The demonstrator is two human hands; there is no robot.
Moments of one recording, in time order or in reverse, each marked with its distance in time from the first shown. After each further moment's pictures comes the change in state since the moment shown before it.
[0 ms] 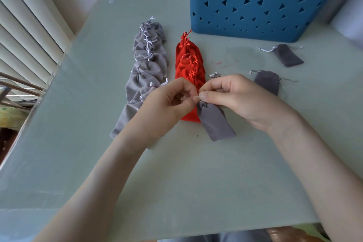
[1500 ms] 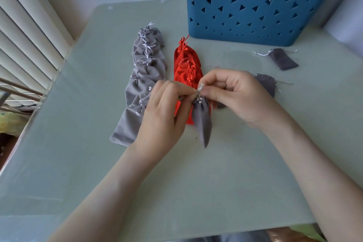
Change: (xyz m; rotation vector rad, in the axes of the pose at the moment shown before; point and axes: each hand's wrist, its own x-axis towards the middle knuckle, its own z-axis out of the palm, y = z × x) left_hand -0.007 -0.006 0.017 0.522 0.505 0.628; right_hand -0.001 -0.005 0.001 0.122 0.039 -0.271
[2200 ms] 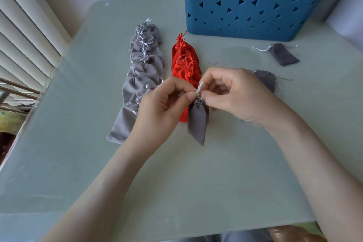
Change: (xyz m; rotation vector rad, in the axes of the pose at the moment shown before) left_hand 0.007 0.001 -0.004 -0.524 -0.248 -0.504; right_hand -0.003 0.000 -0.007 -0.331 0.022 0.014
